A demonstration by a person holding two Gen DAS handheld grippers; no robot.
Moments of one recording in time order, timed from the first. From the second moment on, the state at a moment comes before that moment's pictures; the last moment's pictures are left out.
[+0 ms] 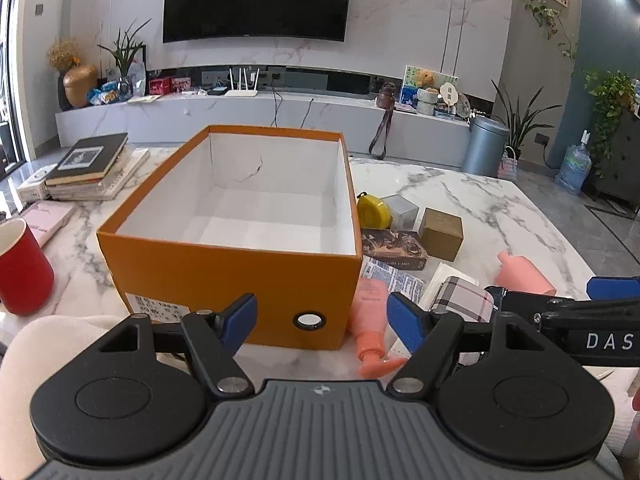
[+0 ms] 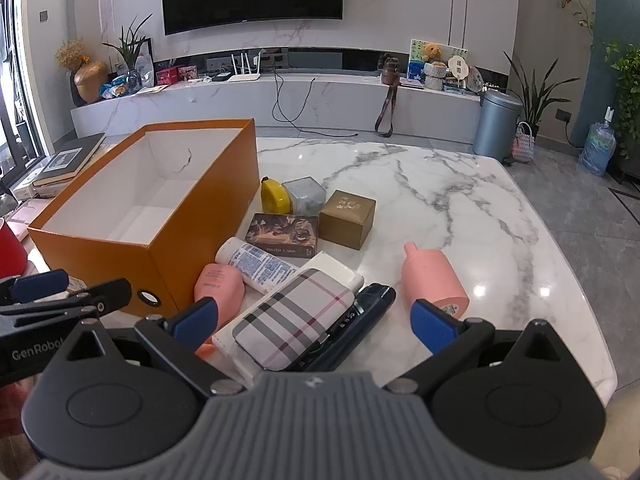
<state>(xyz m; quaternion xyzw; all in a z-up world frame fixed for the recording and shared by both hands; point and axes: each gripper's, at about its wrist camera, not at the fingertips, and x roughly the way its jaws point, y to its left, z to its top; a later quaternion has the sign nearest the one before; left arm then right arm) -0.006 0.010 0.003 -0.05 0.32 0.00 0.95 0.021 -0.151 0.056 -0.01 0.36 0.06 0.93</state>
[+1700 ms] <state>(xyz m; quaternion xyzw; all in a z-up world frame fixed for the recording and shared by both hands) 0.067 -0.083 -0.033 0.07 0.40 -0.22 0.89 0.063 -0.230 0.005 0.14 0.45 -0.01 0.88</state>
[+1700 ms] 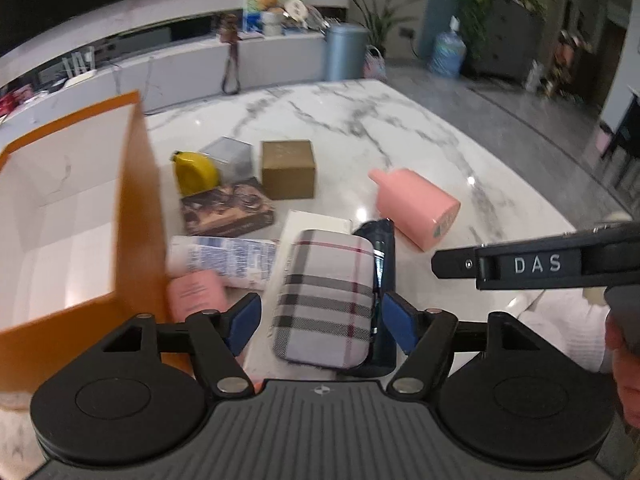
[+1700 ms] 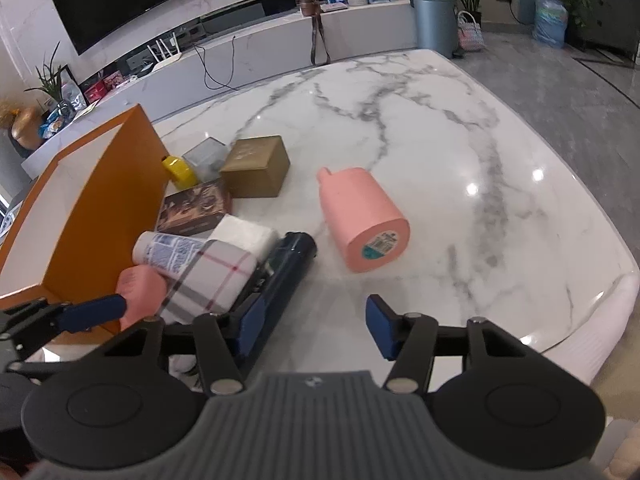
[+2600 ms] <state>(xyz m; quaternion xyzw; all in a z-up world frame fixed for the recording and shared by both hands) 0.107 -0.095 -0.062 0.12 0.48 -0.20 0.84 0.106 -0.222 -0.049 0.22 0.50 0.04 0.84</state>
